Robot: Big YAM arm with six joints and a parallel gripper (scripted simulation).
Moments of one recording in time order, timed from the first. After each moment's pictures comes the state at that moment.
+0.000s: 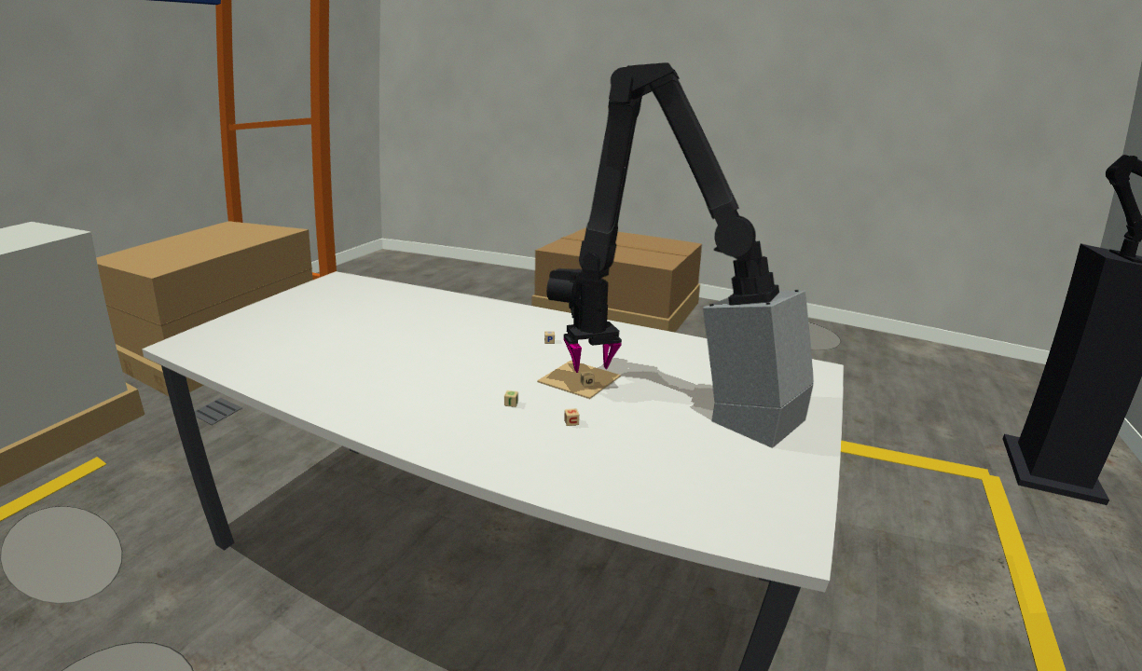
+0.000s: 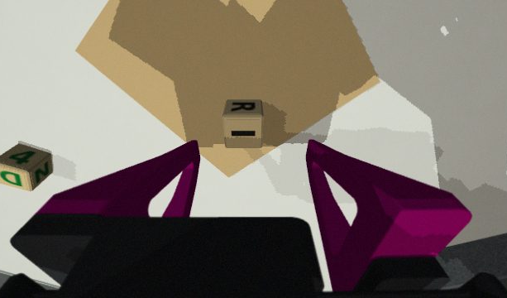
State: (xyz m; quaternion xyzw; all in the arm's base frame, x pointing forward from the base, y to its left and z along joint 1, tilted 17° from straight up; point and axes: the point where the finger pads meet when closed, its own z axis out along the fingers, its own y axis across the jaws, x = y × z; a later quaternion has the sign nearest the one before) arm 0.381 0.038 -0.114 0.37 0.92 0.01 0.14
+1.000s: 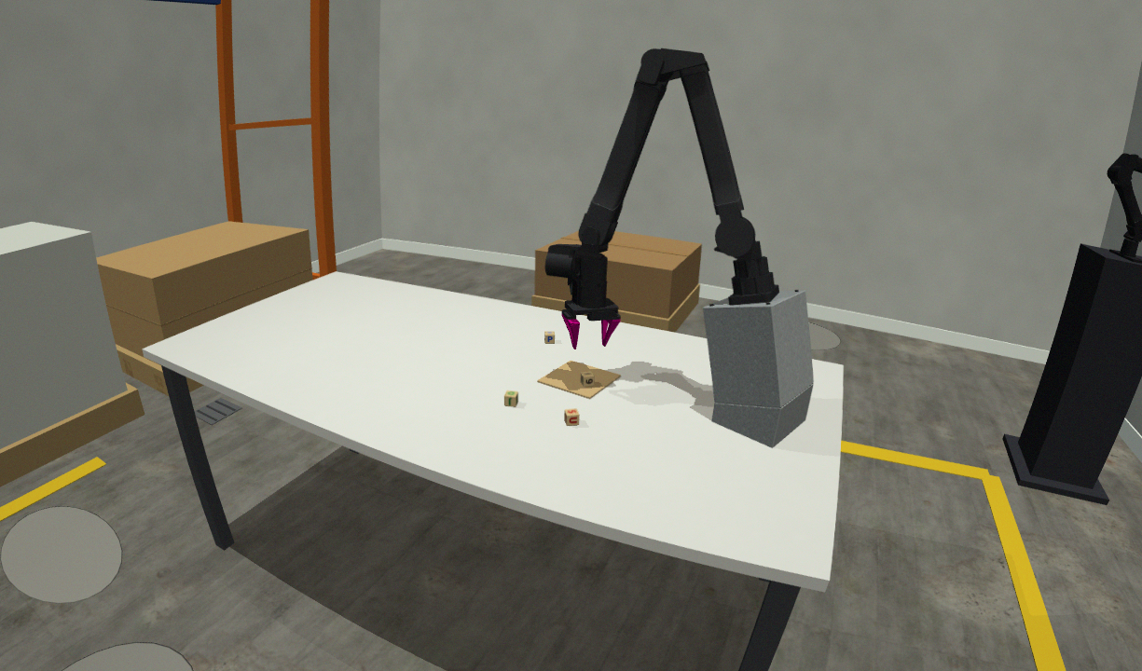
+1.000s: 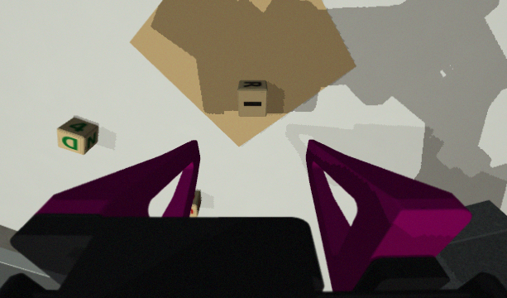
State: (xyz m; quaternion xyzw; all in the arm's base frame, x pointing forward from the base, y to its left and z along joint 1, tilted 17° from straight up) arm 0.372 0.044 -0.060 0.37 0.92 0.01 0.15
